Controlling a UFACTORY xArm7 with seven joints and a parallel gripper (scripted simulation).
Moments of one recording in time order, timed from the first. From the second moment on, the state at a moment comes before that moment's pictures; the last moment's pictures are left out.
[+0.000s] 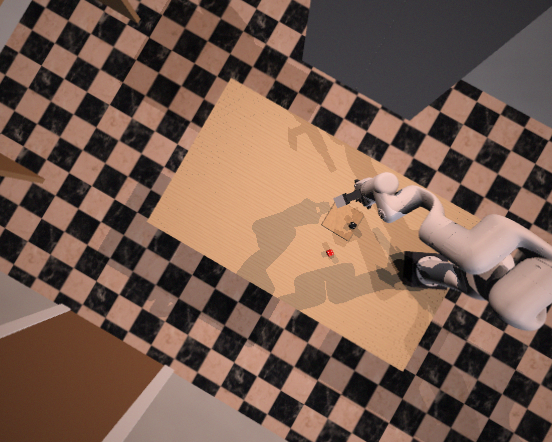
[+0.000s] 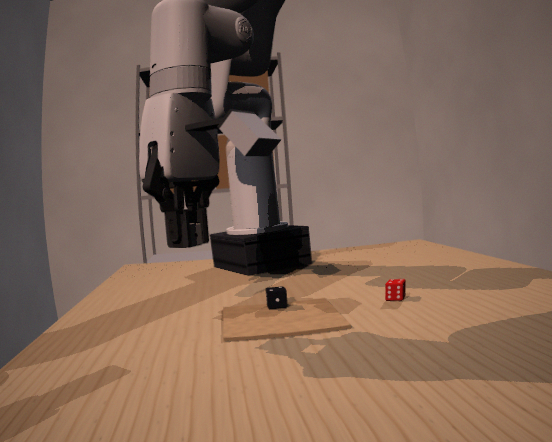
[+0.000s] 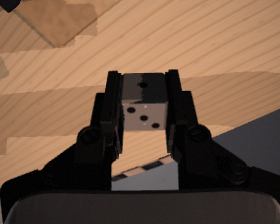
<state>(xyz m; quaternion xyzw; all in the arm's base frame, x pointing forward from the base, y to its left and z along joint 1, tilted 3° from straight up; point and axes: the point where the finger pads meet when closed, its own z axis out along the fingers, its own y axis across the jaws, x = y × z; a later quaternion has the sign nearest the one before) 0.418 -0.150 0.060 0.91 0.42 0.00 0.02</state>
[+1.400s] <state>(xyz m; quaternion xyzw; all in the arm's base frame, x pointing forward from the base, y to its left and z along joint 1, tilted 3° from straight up) 0.408 -0.050 0.062 1.00 -0.06 0.01 0.02</state>
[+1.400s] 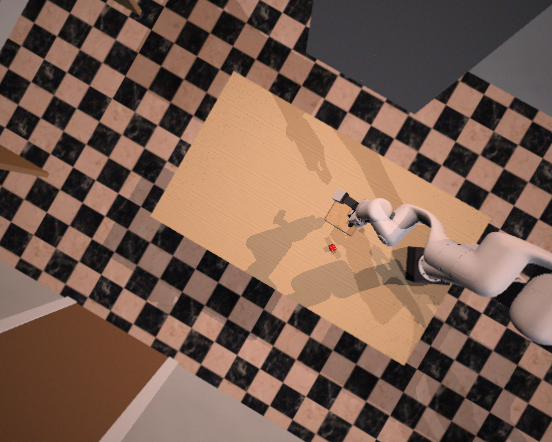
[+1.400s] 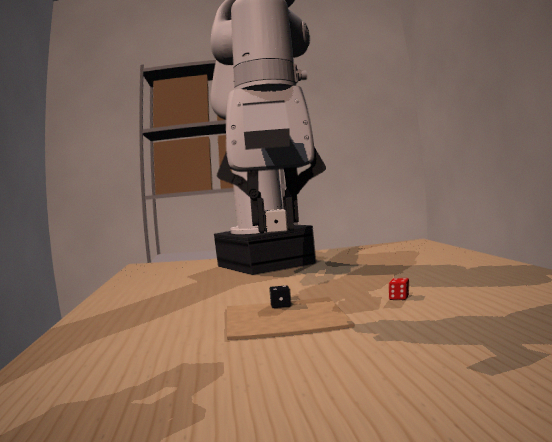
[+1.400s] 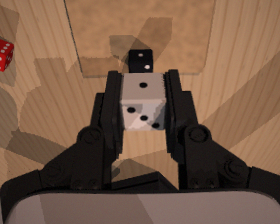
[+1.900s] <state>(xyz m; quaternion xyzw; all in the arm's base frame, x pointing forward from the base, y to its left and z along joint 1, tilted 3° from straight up) 0.407 -0.050 0.056 1.00 -0.06 0.01 0.02</state>
